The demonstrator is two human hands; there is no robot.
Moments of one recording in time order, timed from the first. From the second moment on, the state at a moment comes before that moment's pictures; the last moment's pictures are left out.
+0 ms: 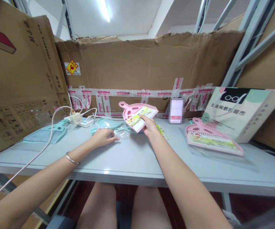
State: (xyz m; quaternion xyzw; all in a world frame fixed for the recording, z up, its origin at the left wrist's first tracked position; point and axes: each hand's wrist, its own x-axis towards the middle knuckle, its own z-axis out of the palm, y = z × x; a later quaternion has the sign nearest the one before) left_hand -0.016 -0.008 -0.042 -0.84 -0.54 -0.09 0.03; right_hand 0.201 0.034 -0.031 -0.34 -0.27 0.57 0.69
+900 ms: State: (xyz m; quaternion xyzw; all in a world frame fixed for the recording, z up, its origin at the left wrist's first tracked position) left_hand -0.107 0.031 -0.007 -0.70 -0.61 -0.36 0.09; right_hand 0.214 0.036 -0.023 -0.29 -0.28 0.58 0.71
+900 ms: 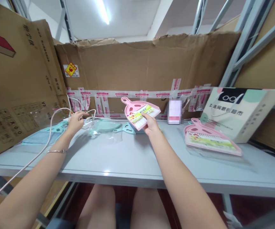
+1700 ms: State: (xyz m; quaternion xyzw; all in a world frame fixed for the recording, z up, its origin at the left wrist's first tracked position) left_hand -0.077 -0.004 0.100 -0.77 -0.55 -0.29 -0.09; right_hand 0.244 -0.003 0.008 -0.21 -0.42 0.57 0.68
